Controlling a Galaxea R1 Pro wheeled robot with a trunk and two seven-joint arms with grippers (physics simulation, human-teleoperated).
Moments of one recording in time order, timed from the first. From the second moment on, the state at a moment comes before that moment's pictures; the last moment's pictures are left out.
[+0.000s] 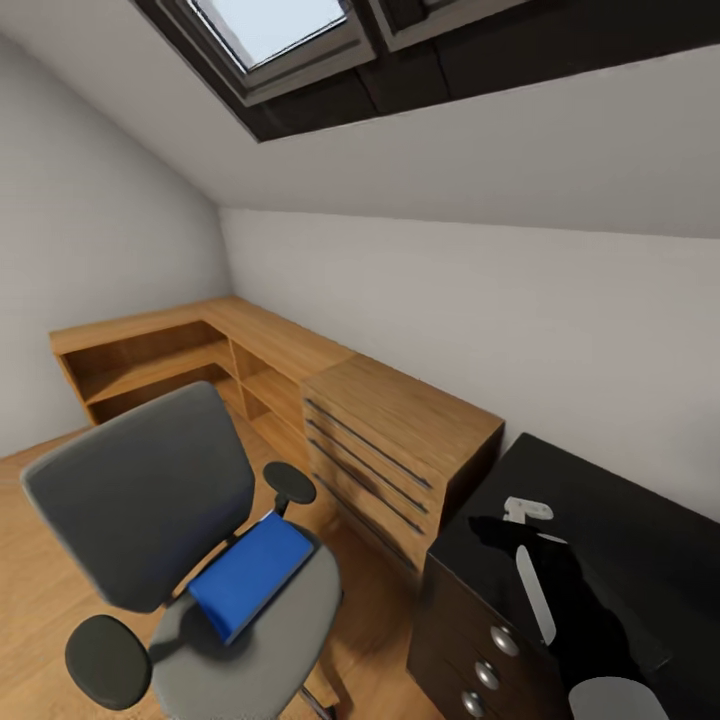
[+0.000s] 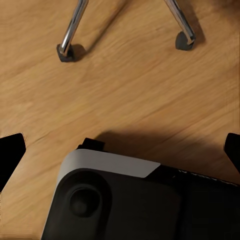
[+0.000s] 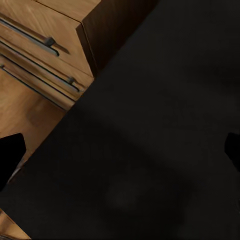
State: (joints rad) left arm -0.11 -0.04 0.05 -0.06 0.22 -0.44 -0.01; right arm -0.47 0.01 -0.16 -1.11 -0.06 0.60 -0.03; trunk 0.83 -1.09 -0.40
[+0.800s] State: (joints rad) left arm -0.11 -0.04 0.05 -0.06 0.22 -0.44 -0.01; right arm -0.47 0.02 -0.16 -1.09 -0.06 0.60 -0.03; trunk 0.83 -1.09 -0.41
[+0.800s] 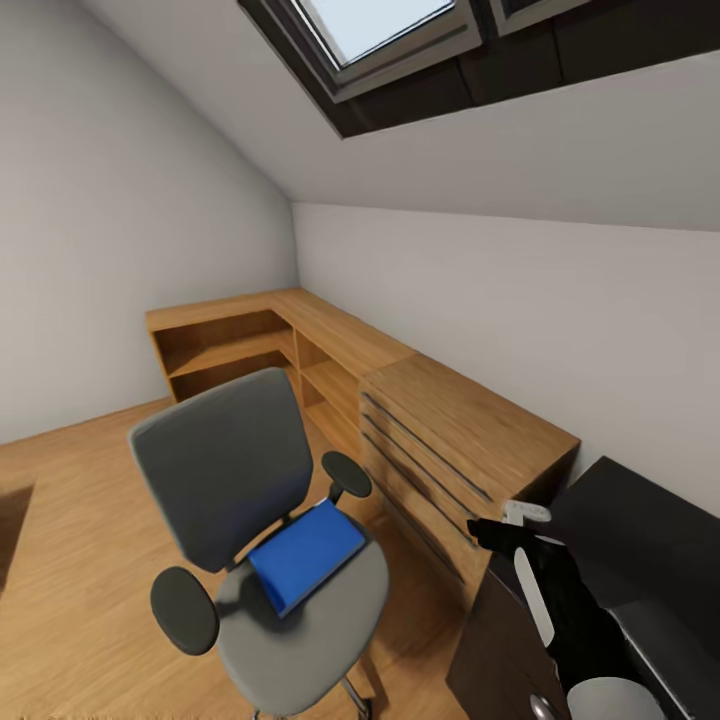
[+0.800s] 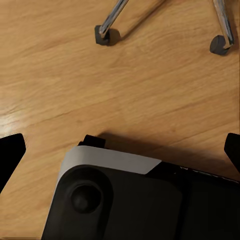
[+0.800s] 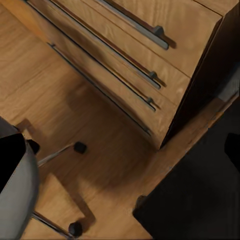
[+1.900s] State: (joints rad) left arm -0.11 0.01 0.05 -0.06 0.23 -0.44 0.00; right arm -0.47 0.01 -0.16 -1.02 -0.05 0.46 -0.03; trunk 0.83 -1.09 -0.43
